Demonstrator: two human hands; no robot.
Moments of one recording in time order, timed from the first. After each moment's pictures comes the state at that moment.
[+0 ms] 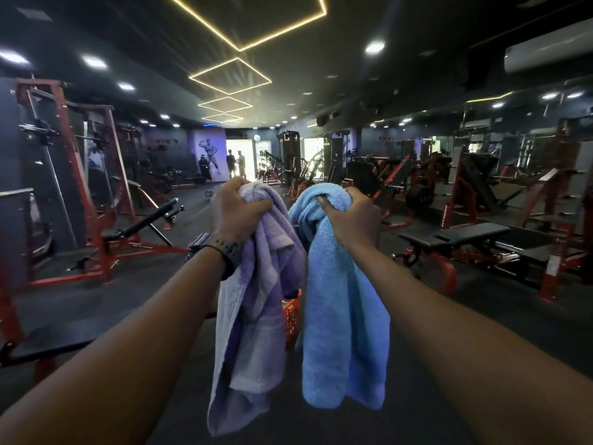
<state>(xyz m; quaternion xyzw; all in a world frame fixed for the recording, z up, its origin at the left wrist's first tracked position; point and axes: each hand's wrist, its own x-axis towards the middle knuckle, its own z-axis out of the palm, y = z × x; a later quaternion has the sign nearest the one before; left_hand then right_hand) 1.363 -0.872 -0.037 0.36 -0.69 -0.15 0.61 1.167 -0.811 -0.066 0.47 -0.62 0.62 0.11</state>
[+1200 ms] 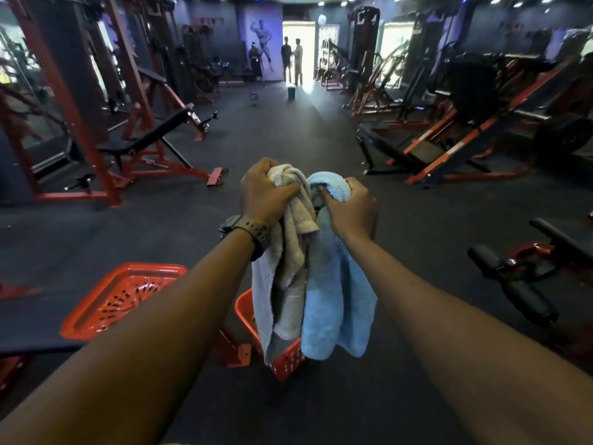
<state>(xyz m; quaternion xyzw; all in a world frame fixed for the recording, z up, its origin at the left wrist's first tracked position) 1.005 -1.758 -0.197 0.50 -0.64 -0.19 0.56 0.846 -1.735 -0.229 0.51 -0.66 0.56 -0.06</state>
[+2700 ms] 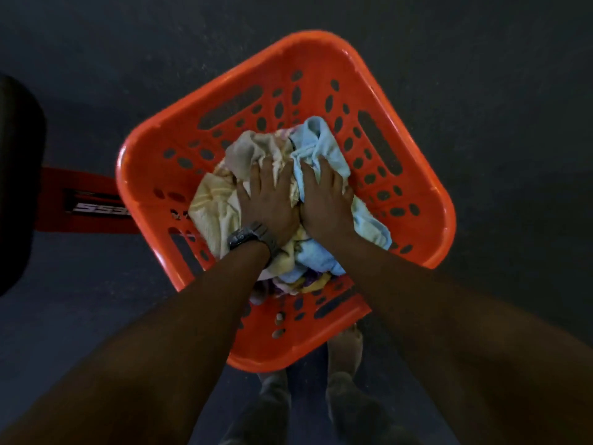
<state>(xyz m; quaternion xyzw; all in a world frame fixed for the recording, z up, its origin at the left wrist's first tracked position) 0.988 -2.105 -1.056 0.70 -0.68 -0.21 0.01 0.864 -2.111 -1.069 0.73 -0.68 0.02 -0.10</state>
